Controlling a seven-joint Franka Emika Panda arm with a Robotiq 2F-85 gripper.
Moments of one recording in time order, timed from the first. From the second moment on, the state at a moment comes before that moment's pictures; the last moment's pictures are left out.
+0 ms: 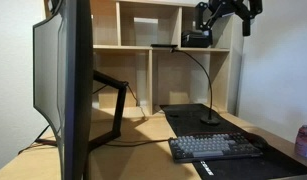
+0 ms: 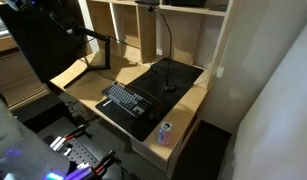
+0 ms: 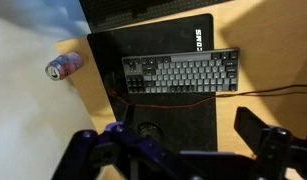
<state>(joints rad) 0.00 -0.67 0.45 -2.33 -0.04 1.76 0.57</state>
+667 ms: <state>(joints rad) -0.05 -0.62 0.25 -2.04 -0.03 1.56 0.72</state>
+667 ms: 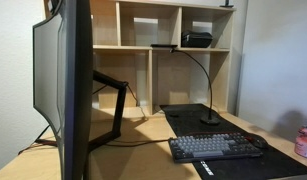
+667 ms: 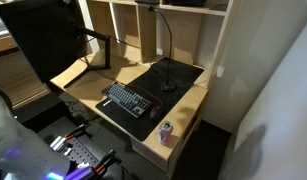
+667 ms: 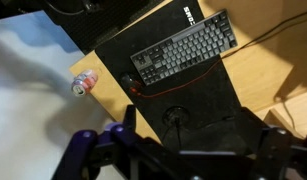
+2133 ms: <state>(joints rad) -0.22 -0.43 -0.03 -2.13 -0.09 1.57 1.09</state>
